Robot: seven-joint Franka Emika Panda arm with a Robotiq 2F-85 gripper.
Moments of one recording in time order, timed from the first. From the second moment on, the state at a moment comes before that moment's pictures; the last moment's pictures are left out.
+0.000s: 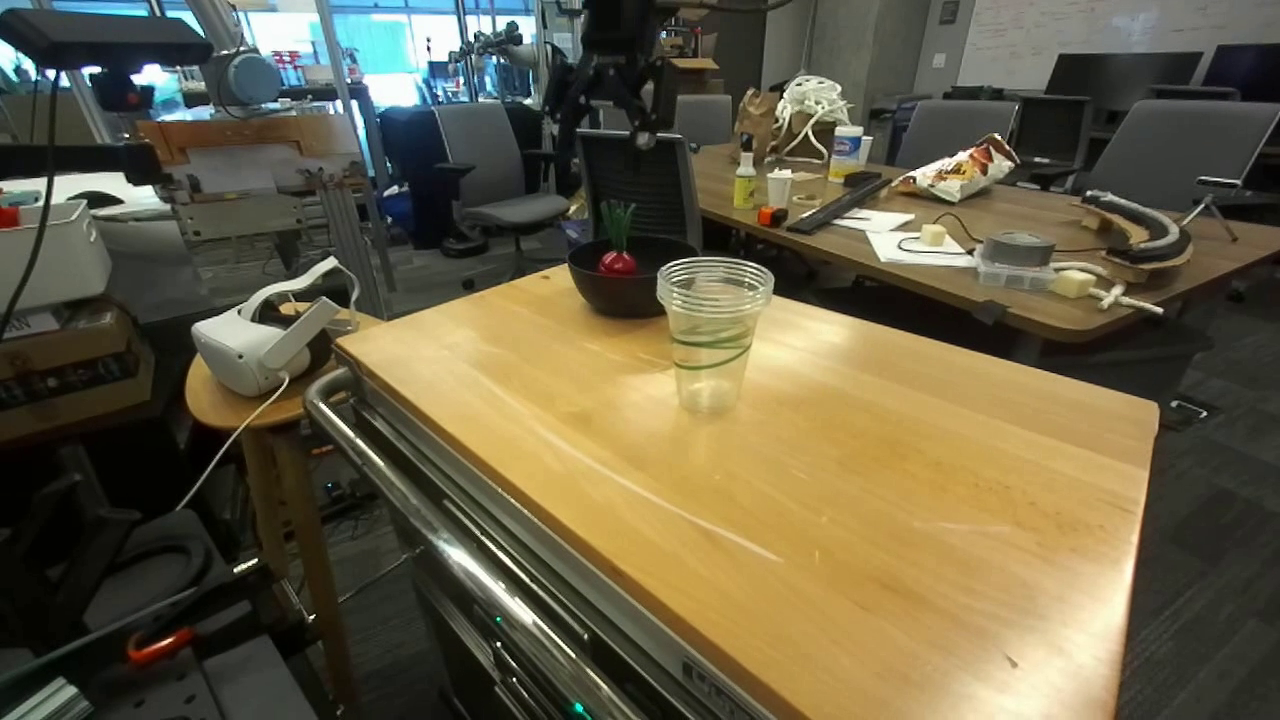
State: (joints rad) arm 0.08 0.48 0.07 -1.30 -0.03 1.44 0.02
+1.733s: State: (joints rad) arm 0.21 0.45 0.06 -1.45 -0.28 1.96 0.08
